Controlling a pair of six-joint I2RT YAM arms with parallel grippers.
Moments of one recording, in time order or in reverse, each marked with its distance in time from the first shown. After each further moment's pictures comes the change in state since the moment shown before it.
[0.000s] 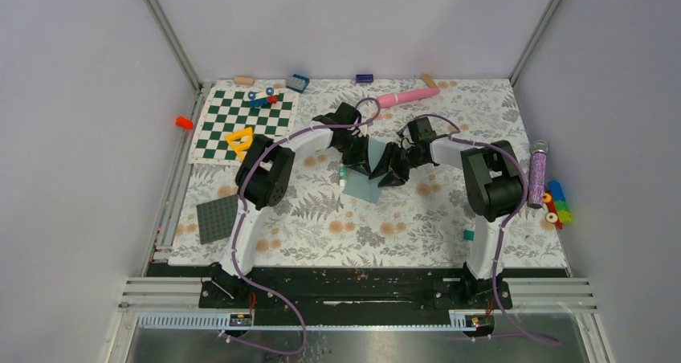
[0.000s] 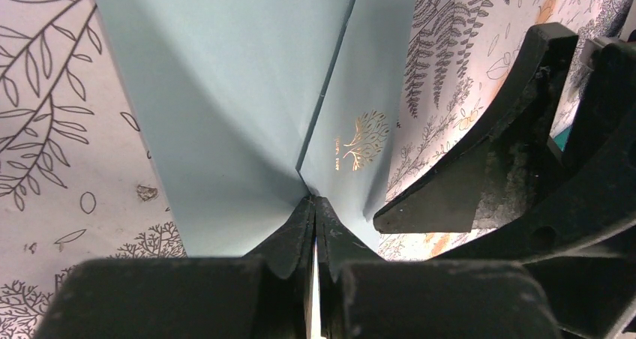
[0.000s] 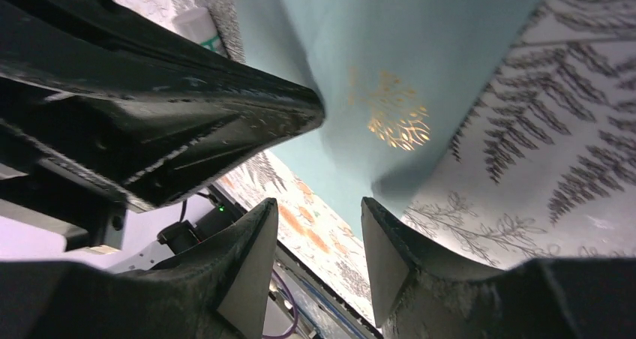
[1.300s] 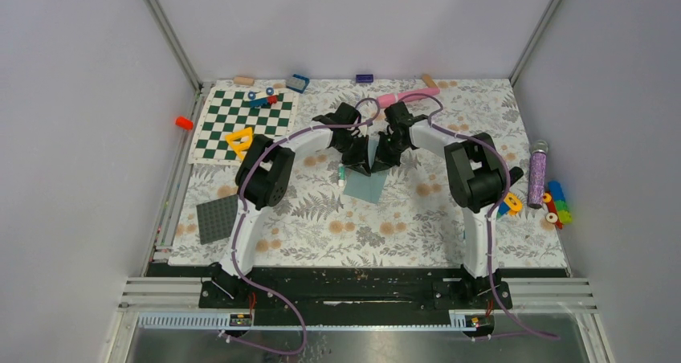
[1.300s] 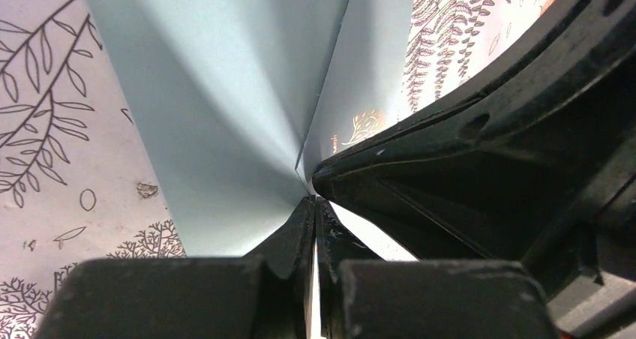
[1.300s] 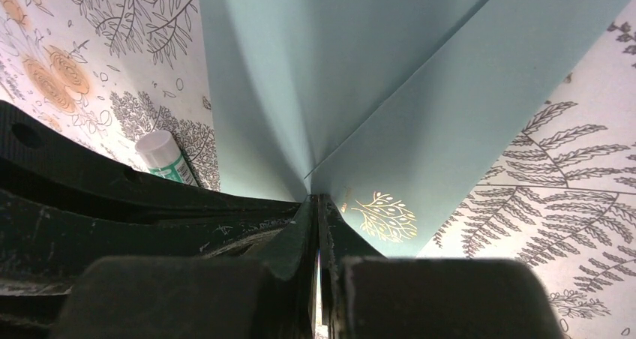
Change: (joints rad) left arm 0.000 0.000 -0.001 -0.003 0.000 -0.004; right arm 0.100 0.152 0.341 -0.233 0.364 -0.062
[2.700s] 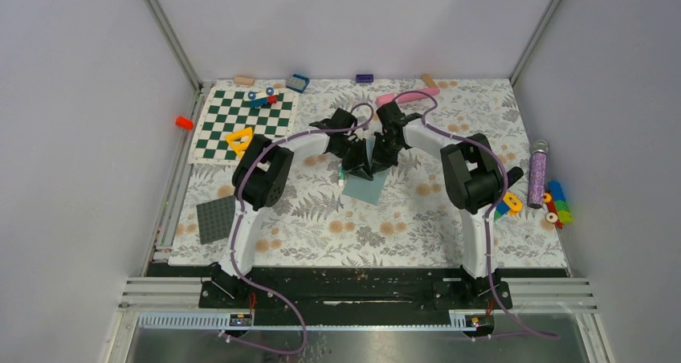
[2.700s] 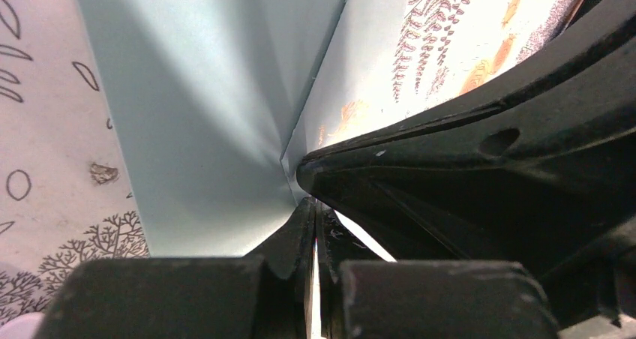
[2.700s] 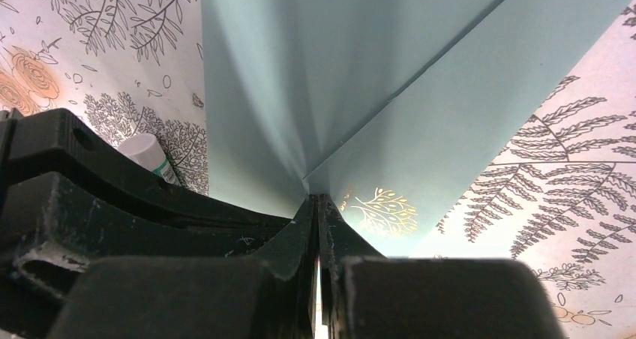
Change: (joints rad) left arm 0.019 -0.031 -0.126 0.130 0.106 -0.149; right arm 0.049 -0.002 0.039 -0.065 0.124 -0.005
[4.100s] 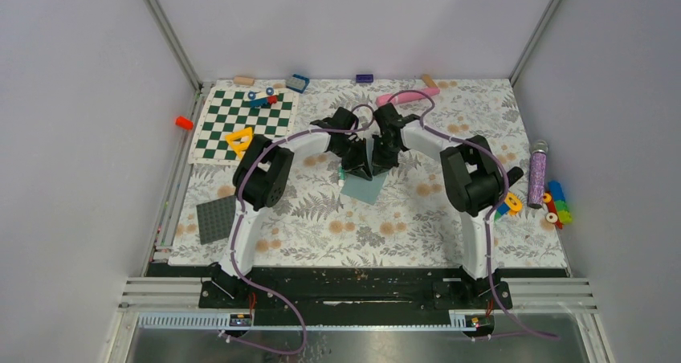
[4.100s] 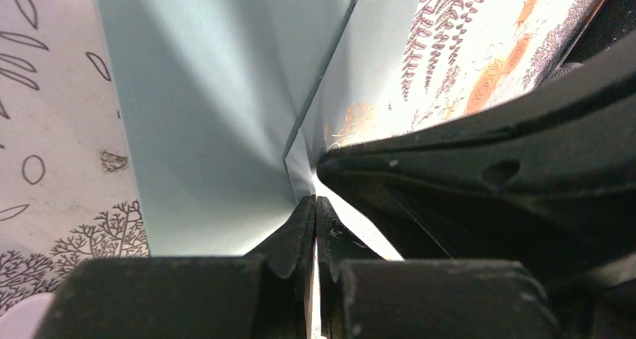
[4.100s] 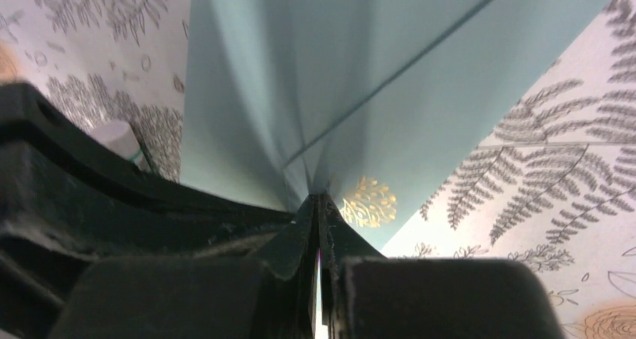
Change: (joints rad) left arm -0.008 0.001 0.032 -0.061 -0.044 0.020; right arm 0.025 0.006 0.030 -0.050 0.078 -0.055
